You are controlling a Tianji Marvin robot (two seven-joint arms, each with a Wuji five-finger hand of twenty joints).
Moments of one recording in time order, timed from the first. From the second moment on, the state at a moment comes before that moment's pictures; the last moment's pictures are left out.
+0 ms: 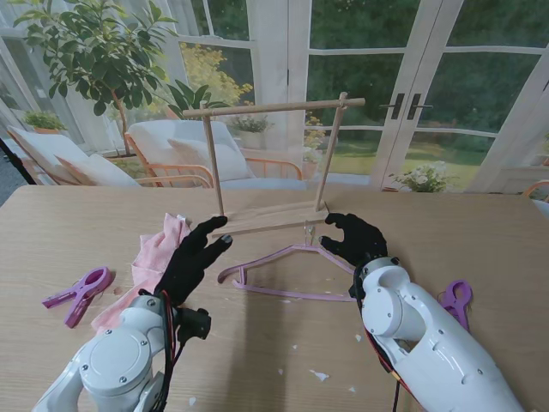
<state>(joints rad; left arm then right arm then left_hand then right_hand) 1.83 -1.21 -1.24 -2.09 -0.11 0.33 0.19 -1.41 -1.13 1.09 -1.48 -0.64 0.26 -0.16 0.75 -0.17 0.45 -0.08 0.24 0.11 0.34 0.28 0.12 0.11 0.04 0.32 0.03 0.14 -0.01 0.10 -0.06 0.22 0.02 0.21 0.39 -0.29 0.60 0.05 0.37 -0.04 0.34 0.69 0.37 -0.03 0.67 0.39 0.35 0.05 0.57 0.40 0.18 0.18 0.74 0.26</state>
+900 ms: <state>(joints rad) 1.83 -1.21 -1.24 -2.09 -0.12 0.35 0.18 -1.18 -1.13 0.83 -1.20 -0.65 0.37 -0.04 0.75 -0.17 0.45 -0.08 0.24 0.12 0.34 0.28 0.13 0.11 0.06 0.33 0.03 0.14 -0.01 0.10 -0.06 0.22 0.02 0.22 0.34 -0.46 0.79 0.01 0.40 -0.03 0.67 0.84 0.38 -0.02 0.83 0.47 0.37 0.04 0.72 0.46 0.21 0.16 0.88 0.26</state>
